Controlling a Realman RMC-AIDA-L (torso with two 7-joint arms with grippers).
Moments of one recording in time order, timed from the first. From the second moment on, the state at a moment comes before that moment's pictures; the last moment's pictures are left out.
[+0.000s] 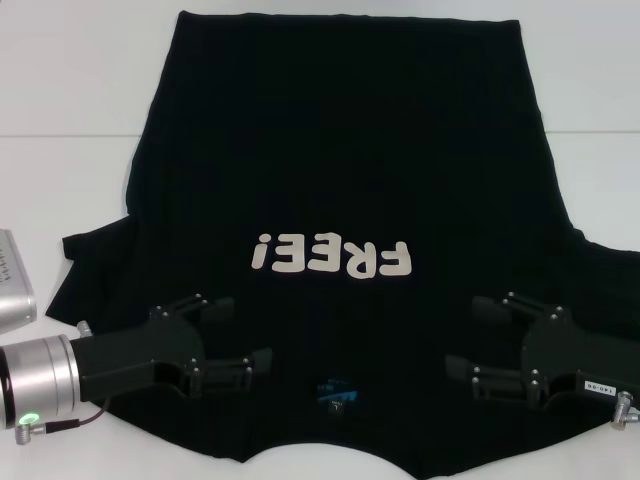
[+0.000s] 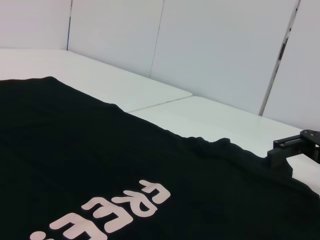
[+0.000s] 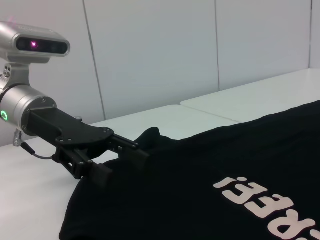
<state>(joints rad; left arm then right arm) -0.45 -2.16 0.52 0.62 2.12 1.48 -1.19 0.45 2.10 -0.60 -0.48 -2.00 -1.49 1.00</state>
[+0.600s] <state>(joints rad) -0.45 -2.16 0.52 0.62 2.12 1.49 -1.20 0.45 2.07 -0.54 -0.54 -2.01 -1.49 1.29</state>
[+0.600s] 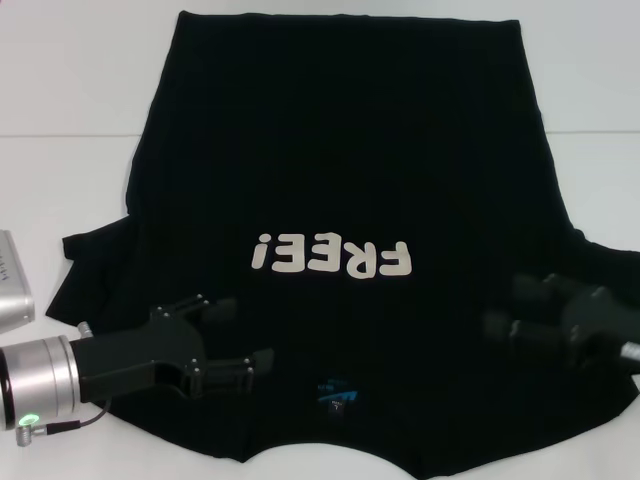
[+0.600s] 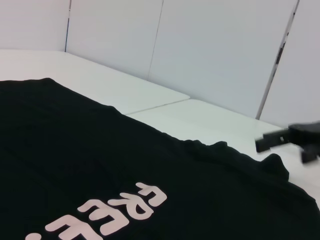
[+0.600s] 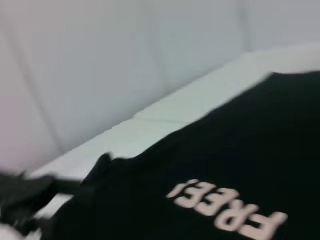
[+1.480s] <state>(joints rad) -0.46 -2.16 0.52 0.61 2.12 1.51 -1.26 0.54 1.83 -0.51 -0.80 -2.48 -1.58 2.54</state>
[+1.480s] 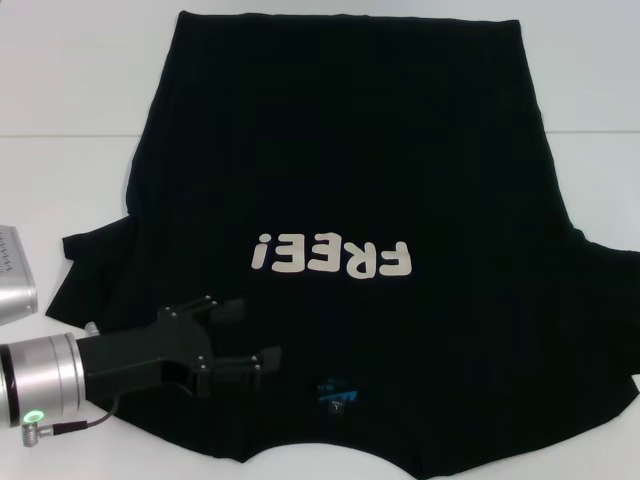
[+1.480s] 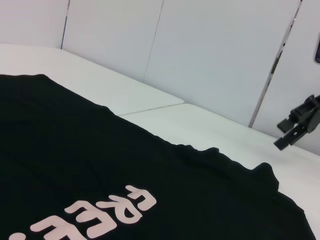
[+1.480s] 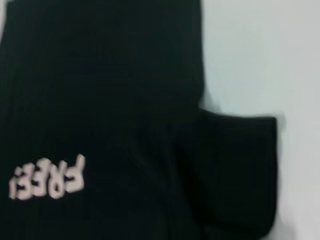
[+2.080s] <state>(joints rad) -0.46 -2.16 0.52 0.61 2.12 1.51 -1.26 0.59 1.85 -0.52 -0.71 -2.57 -1.49 2.55</state>
